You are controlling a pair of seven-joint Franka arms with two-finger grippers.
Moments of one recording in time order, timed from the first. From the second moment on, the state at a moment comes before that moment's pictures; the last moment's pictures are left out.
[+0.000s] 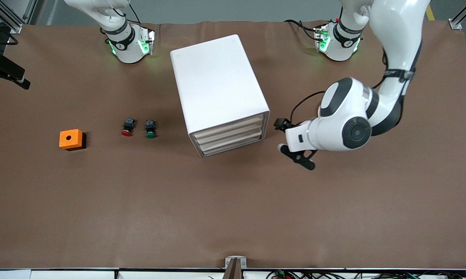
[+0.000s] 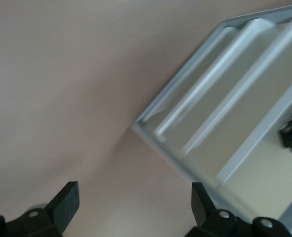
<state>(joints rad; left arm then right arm) -0.18 0.56 -0.33 -1.47 -0.29 1.79 0.16 -0.02 -0.05 -0.03 -1.48 0.02 1.43 -0.01</state>
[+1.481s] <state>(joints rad) -0.19 0.80 -0.34 -1.44 -0.71 1.85 0.88 -0.03 -0.02 -0.03 -1.49 0.02 1.43 -0.01</state>
